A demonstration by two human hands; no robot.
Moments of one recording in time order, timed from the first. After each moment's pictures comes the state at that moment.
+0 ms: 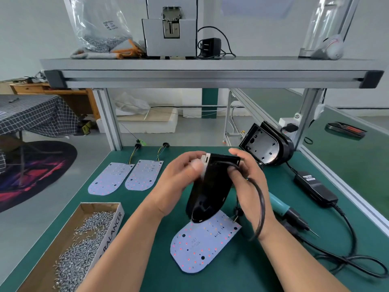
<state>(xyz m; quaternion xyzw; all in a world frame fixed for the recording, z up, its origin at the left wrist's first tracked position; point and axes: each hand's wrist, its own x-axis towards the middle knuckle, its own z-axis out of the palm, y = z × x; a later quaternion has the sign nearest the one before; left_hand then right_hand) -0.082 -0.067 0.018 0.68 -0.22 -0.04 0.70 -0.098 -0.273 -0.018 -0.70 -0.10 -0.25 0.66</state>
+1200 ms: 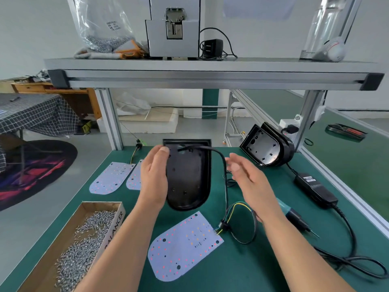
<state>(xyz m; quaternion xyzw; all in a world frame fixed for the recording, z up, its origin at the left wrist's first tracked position) -0.068 -0.053 0.017 0.64 -0.03 0.19 0.75 -0.097 -0.290 -0.015 -0.78 -0.07 -0.17 0.59</state>
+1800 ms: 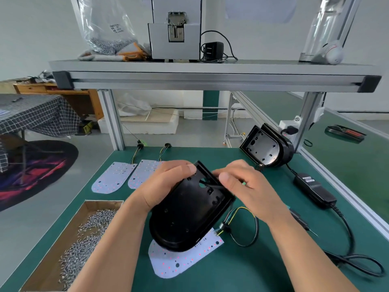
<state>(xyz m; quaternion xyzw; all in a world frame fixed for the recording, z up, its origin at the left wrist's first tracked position) -0.089 -0.036 0.039 0.70 -0.24 -0.12 0.67 -0.125 -0.285 0.019 -0.84 -0.21 -0.15 0.48</state>
